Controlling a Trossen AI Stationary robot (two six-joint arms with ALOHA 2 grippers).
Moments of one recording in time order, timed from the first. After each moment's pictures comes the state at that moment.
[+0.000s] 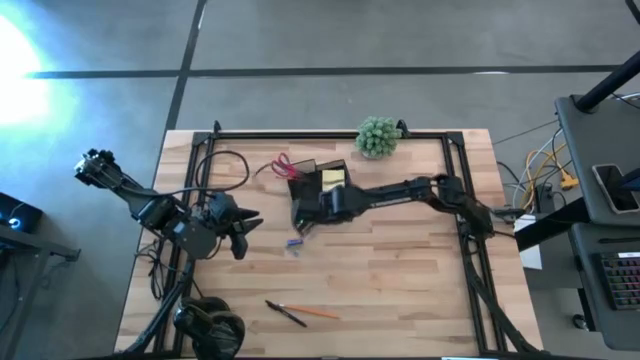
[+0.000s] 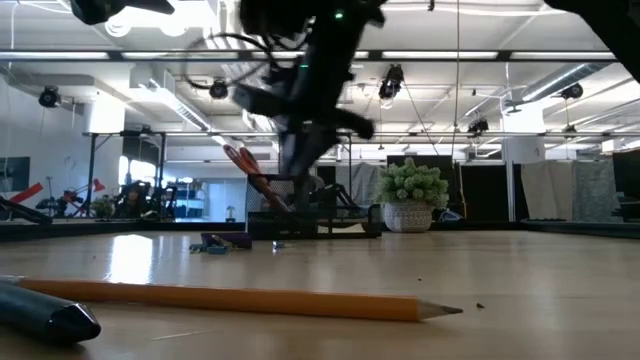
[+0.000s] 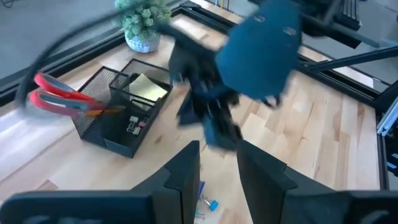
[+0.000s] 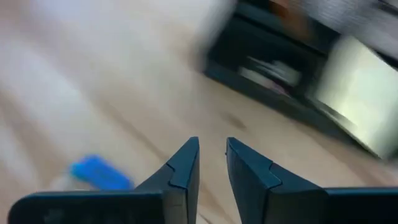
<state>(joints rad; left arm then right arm) -0.57 0.97 1.01 -0.78 -0.80 -0.90 0.03 2.19 1.86 -0.88 0.41 0.87</state>
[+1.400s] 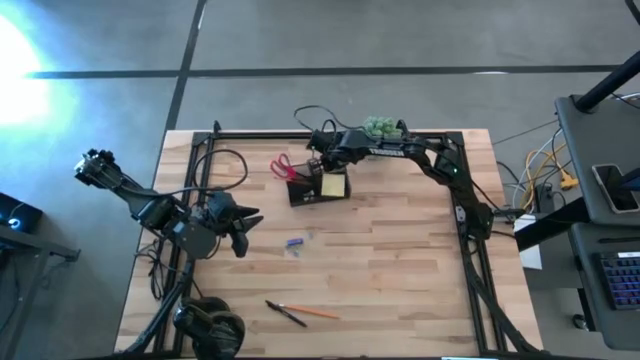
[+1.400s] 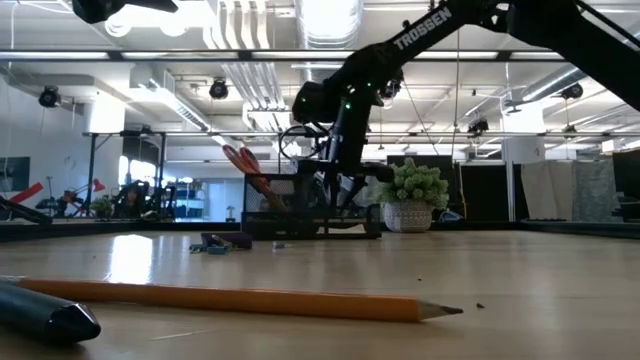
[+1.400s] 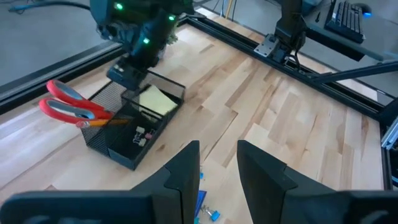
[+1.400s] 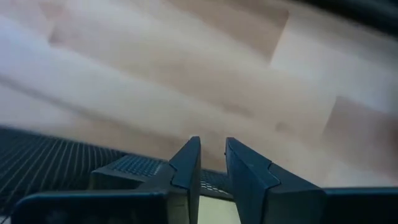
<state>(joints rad) -0.57 0.97 1.01 -0.77 -0.85 -0.91 -0.37 2.25 1.82 -0.82 0.21 0.75</state>
